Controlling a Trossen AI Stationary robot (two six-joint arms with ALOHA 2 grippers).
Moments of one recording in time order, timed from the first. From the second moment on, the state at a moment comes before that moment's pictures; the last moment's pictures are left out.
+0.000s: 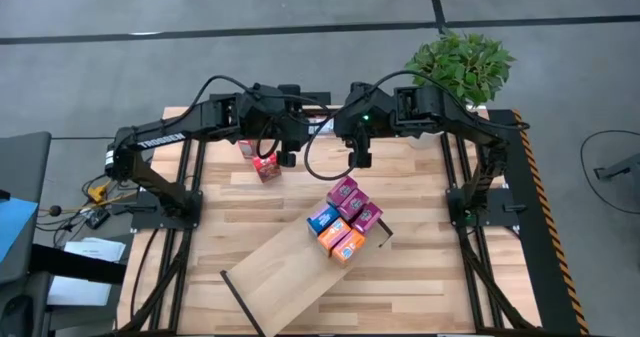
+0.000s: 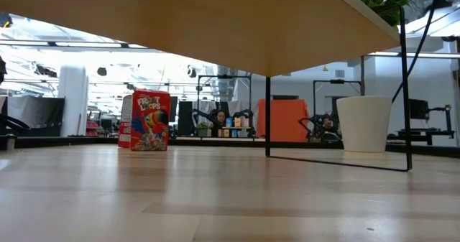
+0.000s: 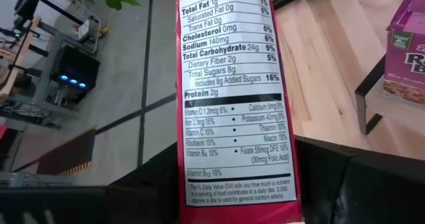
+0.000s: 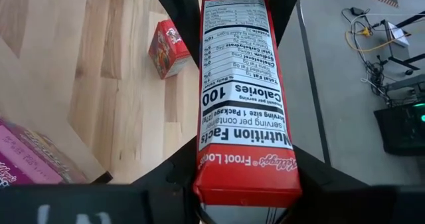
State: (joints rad) left arm 0.17 1.51 1.71 -0.70 -0.27 0.62; right arm -0.07 1.82 2.34 -1.33 0.34 -0.31
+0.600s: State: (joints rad) left arm 0.16 1.51 1.71 -0.71 -0.27 0.61; right arm -0.06 1.82 2.32 -1.32 0.34 -0.33
